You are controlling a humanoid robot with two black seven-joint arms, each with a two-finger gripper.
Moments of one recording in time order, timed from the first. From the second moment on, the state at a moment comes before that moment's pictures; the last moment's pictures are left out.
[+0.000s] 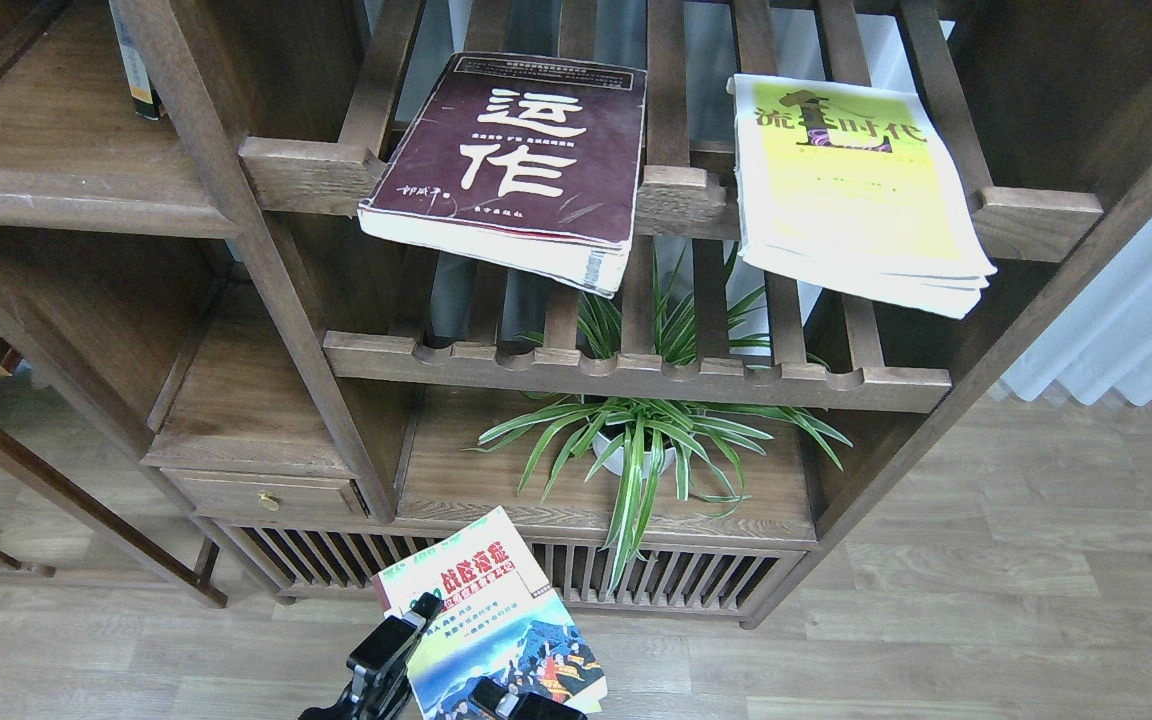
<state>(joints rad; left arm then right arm) 0.28 0.11 -0.83 -1.22 -0.18 -0.49 -0.06 -0.30 0.02 0.65 1.17 0.09 0.58 -0.17</state>
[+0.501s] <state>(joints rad) 0.29 0.16 -0.93 -1.27 -0.19 -0.49 -0.06 -0.29 0.02 0.65 1.15 0.07 0.58 -0.16</state>
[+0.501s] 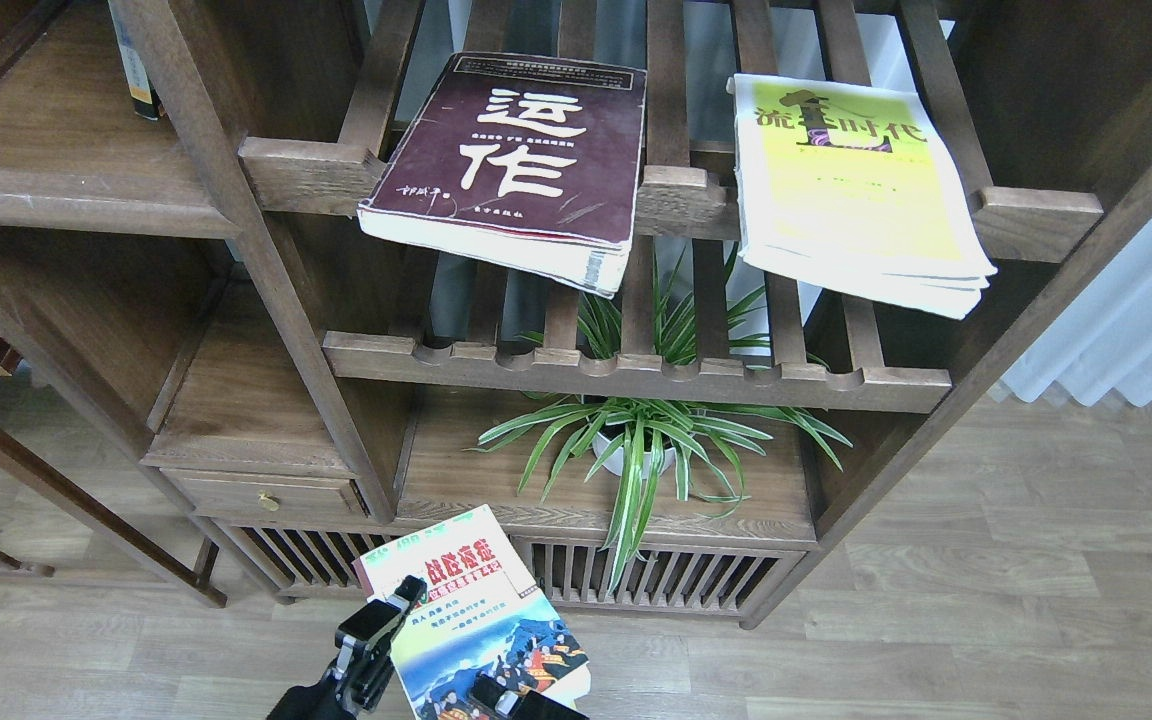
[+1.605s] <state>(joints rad) 0.52 0.49 -1.82 -1.68 -0.15 -0.49 -0.01 -0.23 0.02 0.87 1.11 0.09 0.58 -0.16</state>
